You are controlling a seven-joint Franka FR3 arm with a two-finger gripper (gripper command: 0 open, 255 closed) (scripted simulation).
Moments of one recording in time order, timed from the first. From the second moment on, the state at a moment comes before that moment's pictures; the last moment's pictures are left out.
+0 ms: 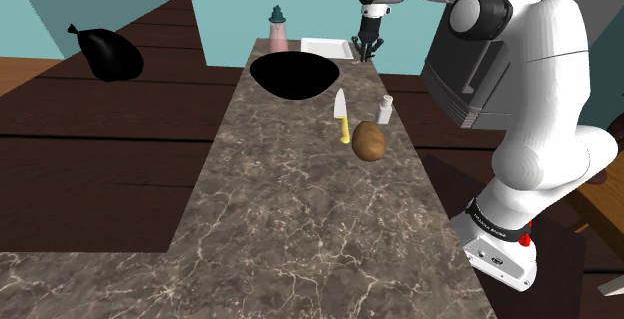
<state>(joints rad) -0.47 0.67 0.05 -1.16 -0.01 1.76 0.36</state>
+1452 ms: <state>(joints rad) -0.47 0.69 0.05 -1.25 -0.01 1.88 0.36</state>
